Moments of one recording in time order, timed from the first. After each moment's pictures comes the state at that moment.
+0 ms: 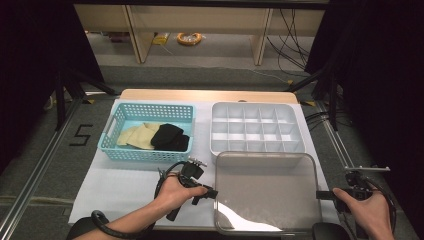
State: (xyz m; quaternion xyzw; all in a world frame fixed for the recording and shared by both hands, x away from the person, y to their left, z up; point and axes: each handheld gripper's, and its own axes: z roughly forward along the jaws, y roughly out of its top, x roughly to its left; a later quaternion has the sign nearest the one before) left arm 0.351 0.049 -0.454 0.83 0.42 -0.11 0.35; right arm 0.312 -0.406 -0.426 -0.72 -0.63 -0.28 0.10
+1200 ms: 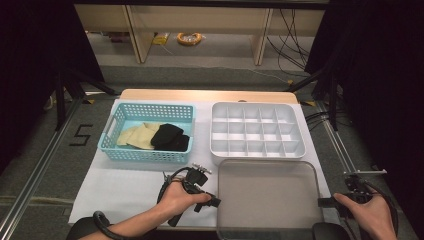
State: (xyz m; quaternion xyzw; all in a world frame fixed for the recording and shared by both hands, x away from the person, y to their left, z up) left arm 0.343 0.042 -0.463 0.85 0.39 -0.13 0.32; right arm 0.312 -0.411 -0.439 -0.73 -0.63 -0.24 0.12
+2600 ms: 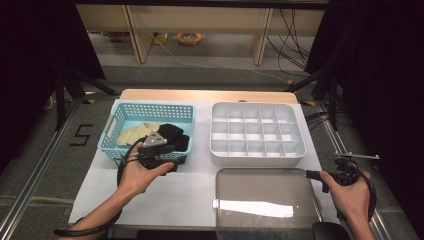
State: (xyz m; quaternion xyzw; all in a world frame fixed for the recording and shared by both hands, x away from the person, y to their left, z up) left arm 0.381 0.153 -0.413 0.78 0.39 0.16 0.45; right arm 0.344 -0.375 -0.419 -0.70 -0.63 -0.35 -0.02
